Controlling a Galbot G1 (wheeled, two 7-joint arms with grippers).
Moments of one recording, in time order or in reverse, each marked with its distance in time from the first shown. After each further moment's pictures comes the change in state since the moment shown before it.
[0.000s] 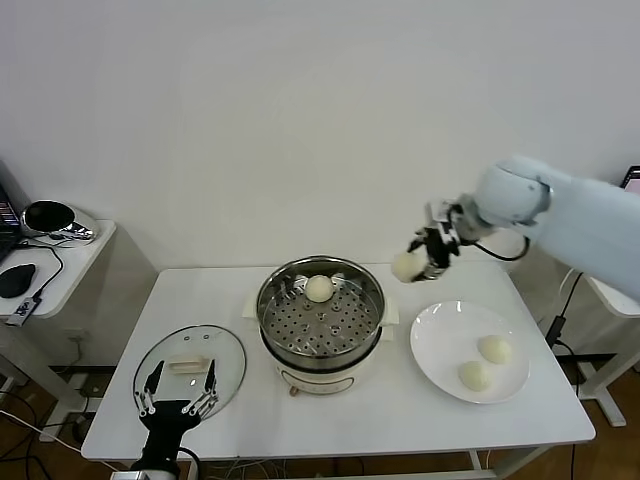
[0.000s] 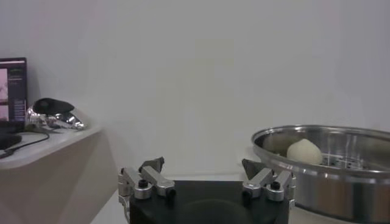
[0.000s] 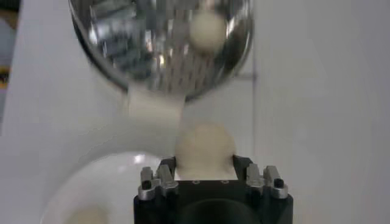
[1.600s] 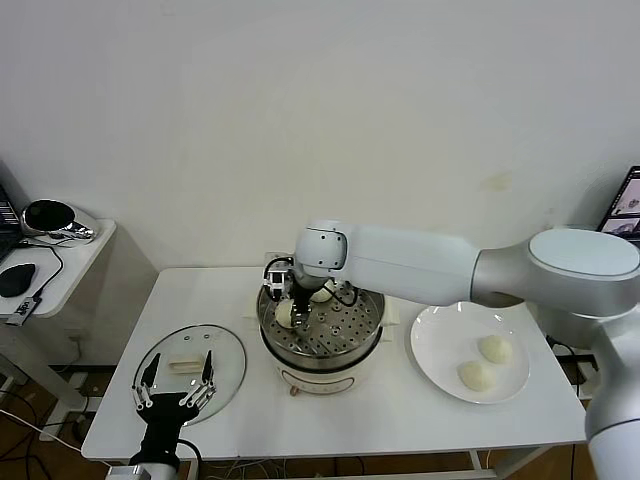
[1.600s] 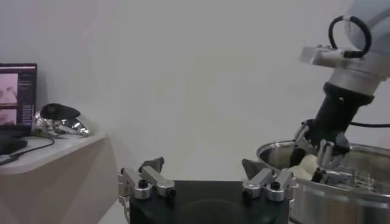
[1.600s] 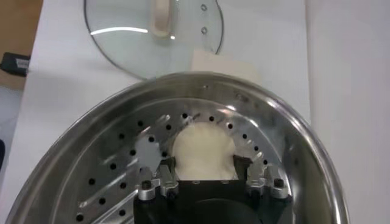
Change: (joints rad) left arm -0.024 -0.021 -0.001 -0.009 -0.001 -0.005 -0.005; right arm -0.254 0.526 -0.035 -0.348 0.120 -0.174 0.199
